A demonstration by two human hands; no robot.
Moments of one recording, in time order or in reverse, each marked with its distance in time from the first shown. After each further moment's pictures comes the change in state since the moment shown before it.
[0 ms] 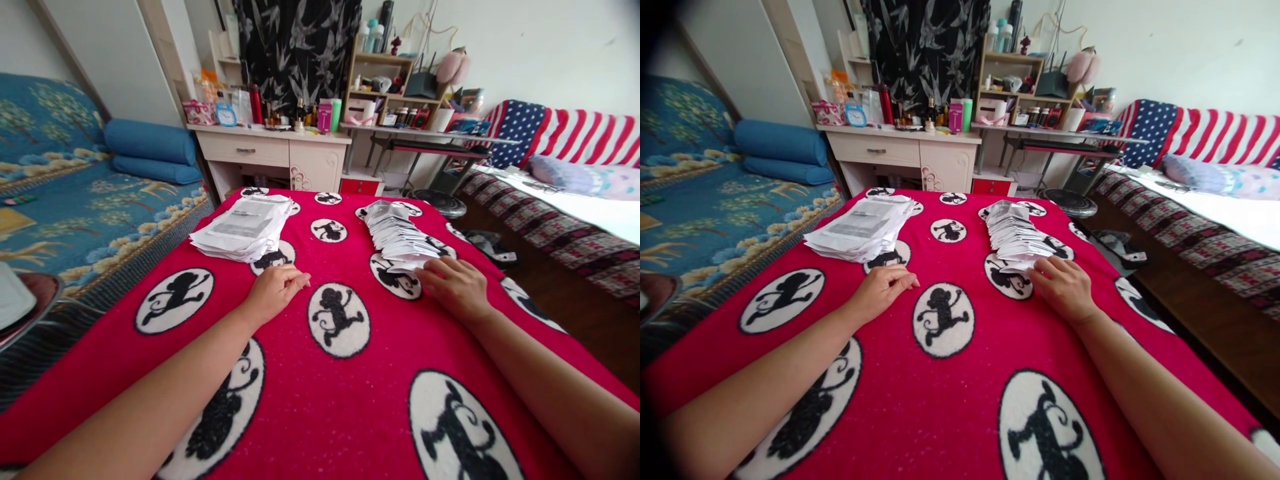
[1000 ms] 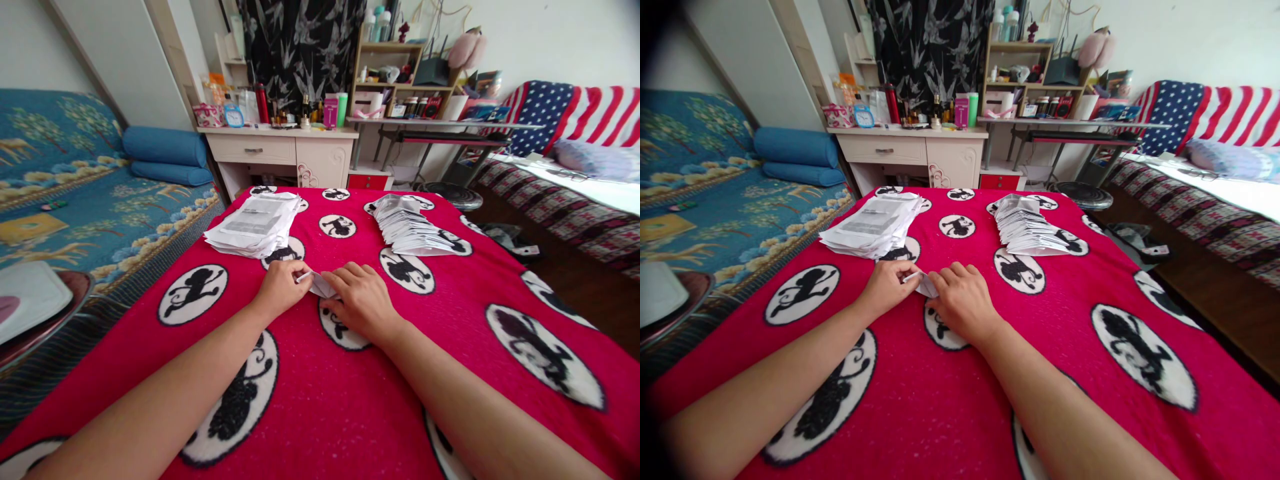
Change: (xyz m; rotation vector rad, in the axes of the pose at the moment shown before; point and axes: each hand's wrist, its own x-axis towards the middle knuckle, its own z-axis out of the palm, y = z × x) left_hand 0.000 0.005 0.002 0.149 0.154 -0.090; right_hand 0.091 -0.180 -0.049 0.377 -0.100 -0.071
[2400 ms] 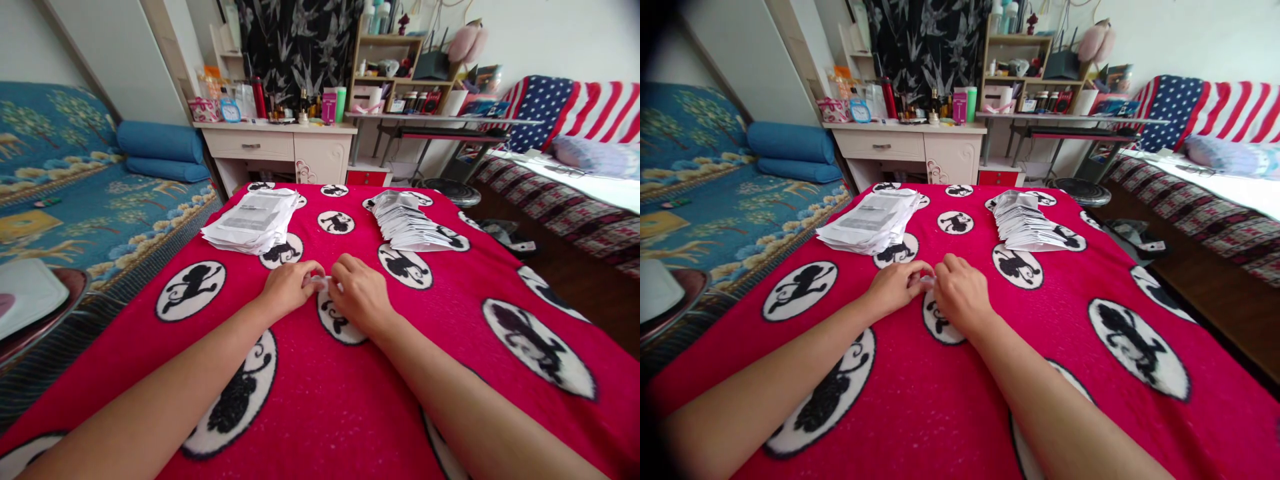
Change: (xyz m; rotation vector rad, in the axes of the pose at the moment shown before) left_hand -0.002 0.011 -0.001 0.193 -0.275 -0.014; right_hand 0.003 -0.003 0.003 0.031 0.025 0.223
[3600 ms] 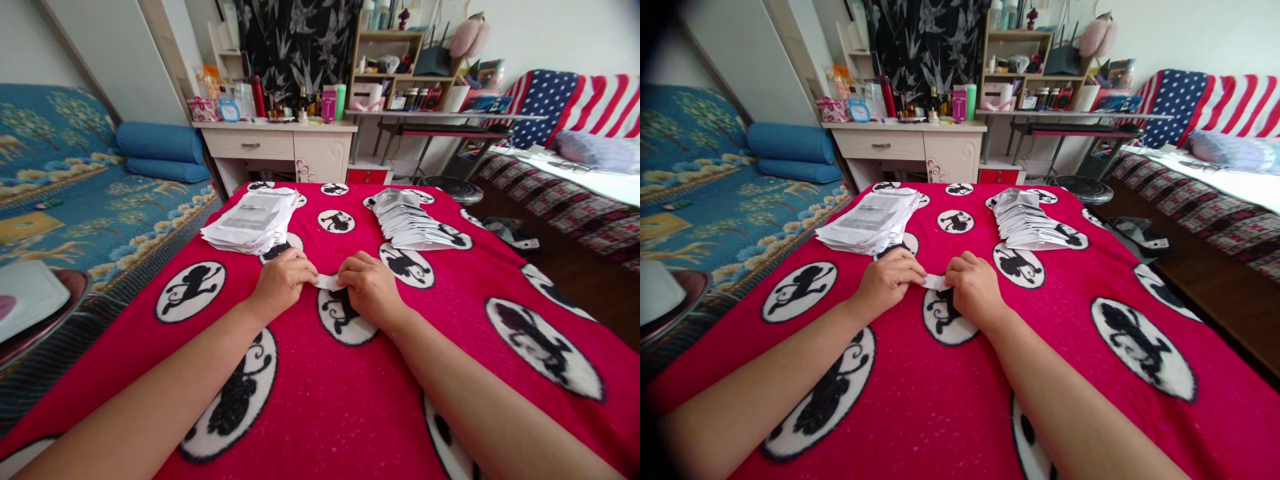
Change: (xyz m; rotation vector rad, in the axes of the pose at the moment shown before) left_hand -0.002 -0.014 -0.006 -0.032 0.280 0.479; right_hand 0.001 0.032 0.009 0.179 0.112 -0.193
